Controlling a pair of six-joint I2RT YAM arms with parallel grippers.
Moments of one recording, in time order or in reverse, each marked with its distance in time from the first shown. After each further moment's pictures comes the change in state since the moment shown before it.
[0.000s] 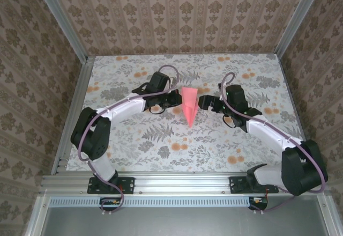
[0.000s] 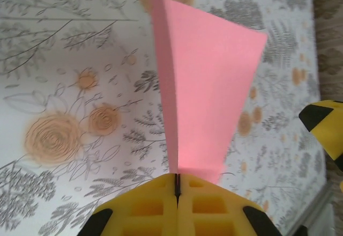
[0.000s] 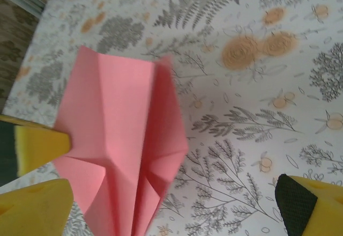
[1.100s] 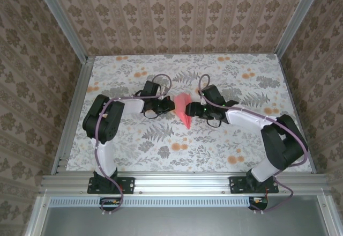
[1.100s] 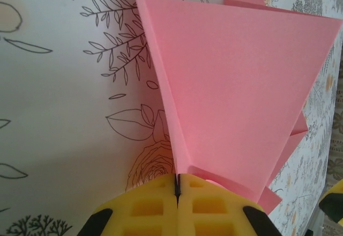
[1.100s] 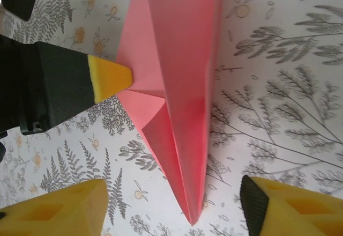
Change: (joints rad) left arm 0.142 0.233 -0.129 0.264 0.182 -0.004; right arm 0.193 0.313 0.202 -0.180 0.021 0.131
